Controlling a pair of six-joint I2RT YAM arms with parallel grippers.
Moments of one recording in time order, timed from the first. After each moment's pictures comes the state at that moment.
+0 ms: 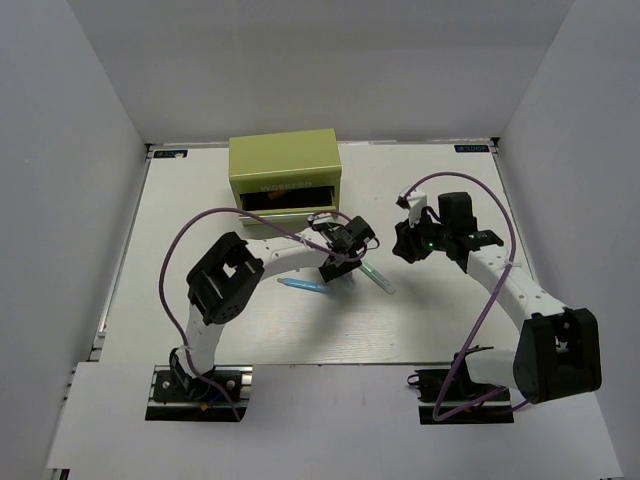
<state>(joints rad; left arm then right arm) -0.93 2.03 1.44 -0.64 -0.36 -1.30 0.24 1.26 0.83 -0.35 -0.49 -0.35</state>
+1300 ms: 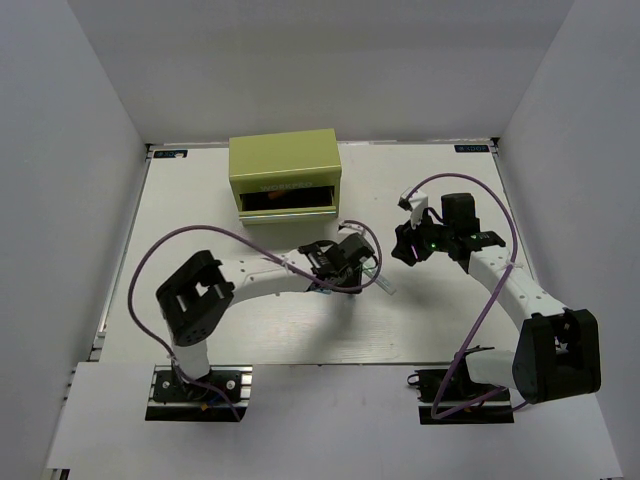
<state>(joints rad) -1.03 1.84 1.23 -0.41 -0.24 -0.80 0.22 1.26 0.81 -0.34 -0.54 -0.38</state>
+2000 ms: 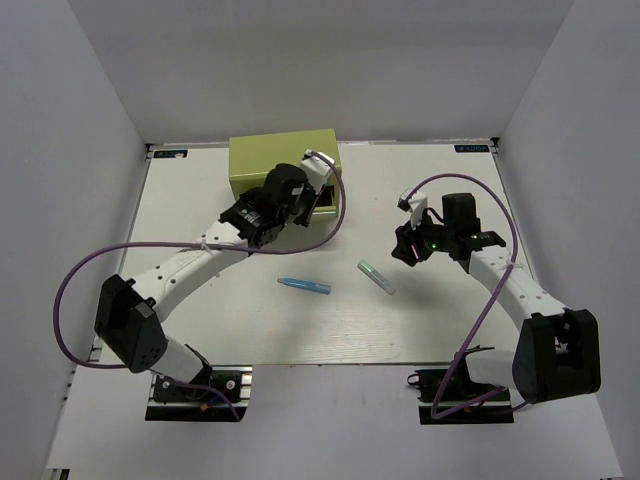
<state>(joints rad) -0.74 1.48 1.30 -0.34 -0.21 0.03 0.21 1.26 0.81 -0.35 -0.57 -0.43</state>
